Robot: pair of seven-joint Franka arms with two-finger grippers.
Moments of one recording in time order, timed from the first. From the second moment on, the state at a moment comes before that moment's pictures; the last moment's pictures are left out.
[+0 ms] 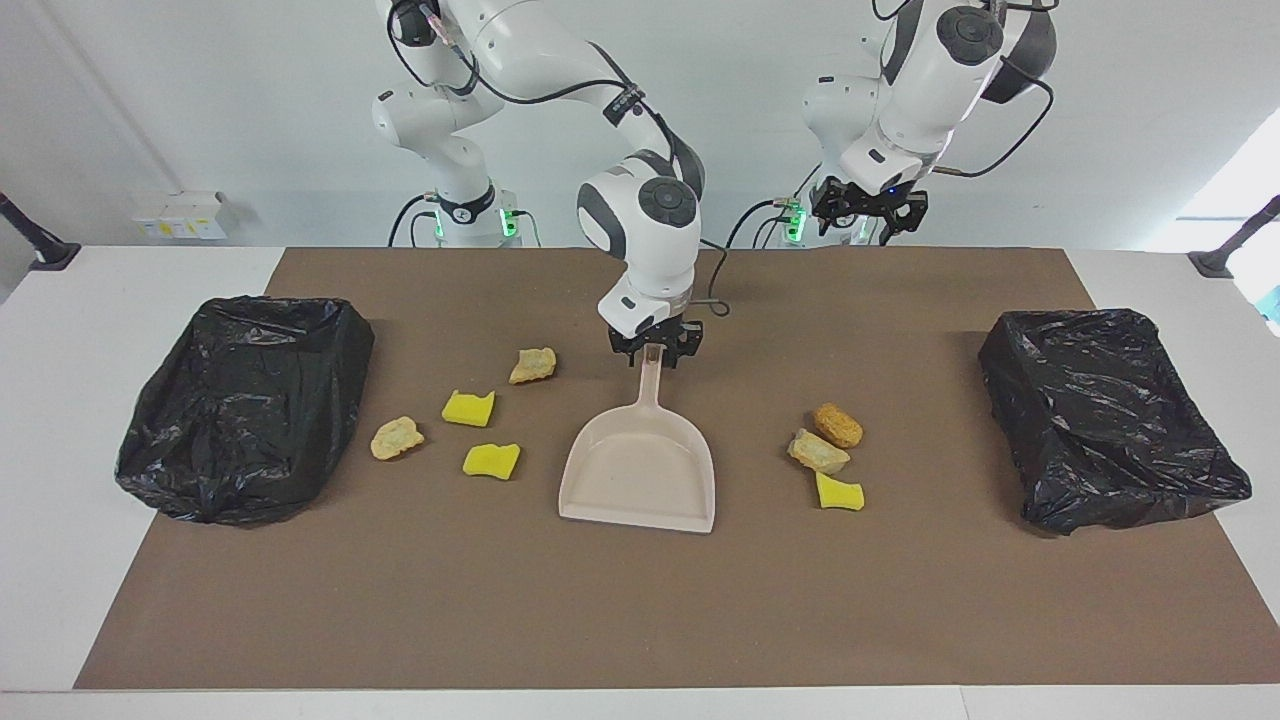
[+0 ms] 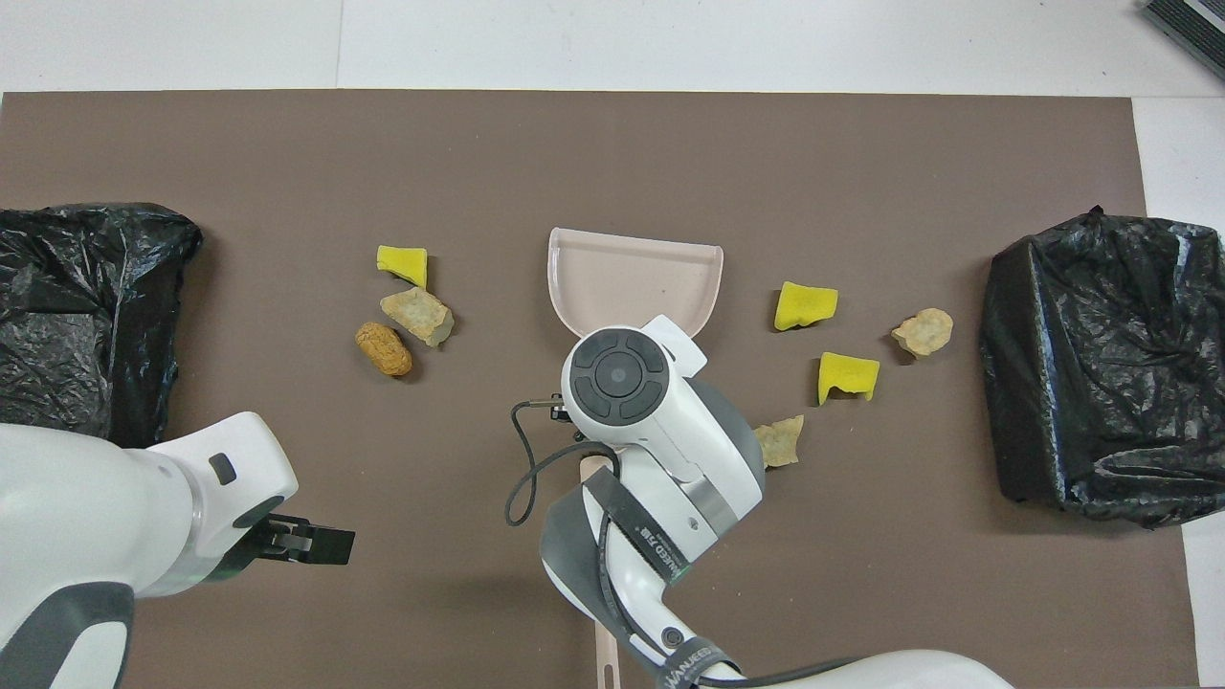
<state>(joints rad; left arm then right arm) -0.26 -0.42 -0.06 -2.25 -0.10 1.69 -0.07 0.61 0.34 0.05 -1.81 -0.02 2.12 0.72</state>
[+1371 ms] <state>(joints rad) -0.46 -0.39 -0.07 -2.27 -0.12 1.87 -0.39 0.44 0.24 0.04 -1.79 -0.02 1.96 0.01</state>
